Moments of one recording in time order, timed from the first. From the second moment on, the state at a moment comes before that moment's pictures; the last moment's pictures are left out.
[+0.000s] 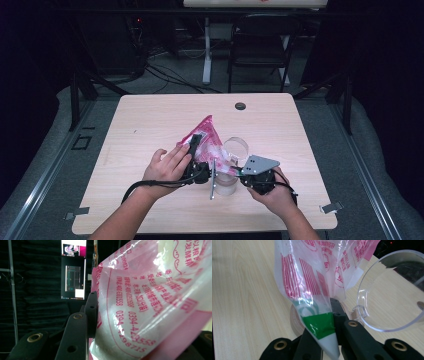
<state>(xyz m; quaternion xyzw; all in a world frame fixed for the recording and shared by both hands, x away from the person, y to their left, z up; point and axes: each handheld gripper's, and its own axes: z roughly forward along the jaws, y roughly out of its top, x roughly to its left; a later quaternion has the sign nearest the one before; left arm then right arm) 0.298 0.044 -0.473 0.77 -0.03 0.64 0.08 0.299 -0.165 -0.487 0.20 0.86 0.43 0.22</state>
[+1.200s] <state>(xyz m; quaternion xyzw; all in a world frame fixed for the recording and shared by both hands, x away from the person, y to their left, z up) 0.297 0.045 -0.472 0.76 -0.03 0.64 0.09 0.300 -0.164 -0.490 0.20 0.86 0.42 0.21</state>
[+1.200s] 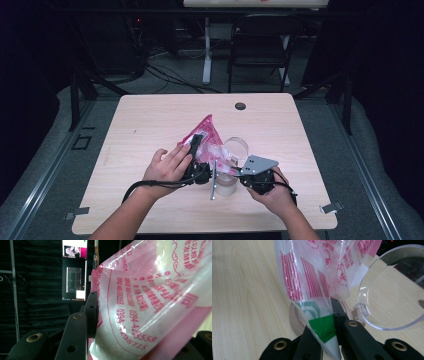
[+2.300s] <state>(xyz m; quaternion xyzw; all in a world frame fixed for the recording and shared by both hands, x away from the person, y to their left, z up) 0.296 0.050 -0.475 0.78 -0.01 0.63 0.08 0.305 -0.161 -0.491 0.20 0.86 0.42 0.21</state>
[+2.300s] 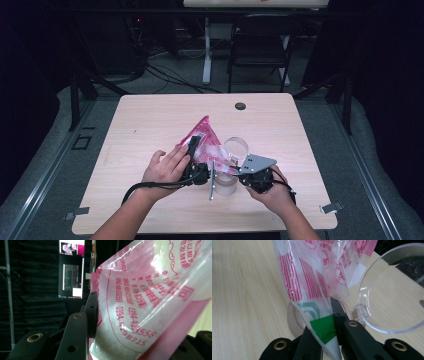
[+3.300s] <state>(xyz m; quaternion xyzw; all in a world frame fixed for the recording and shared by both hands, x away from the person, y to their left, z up) 0.296 0.065 -0.491 0.80 0.04 0.59 0.11 0.307 -0.154 -0.487 0.19 0.86 0.42 0.21</state>
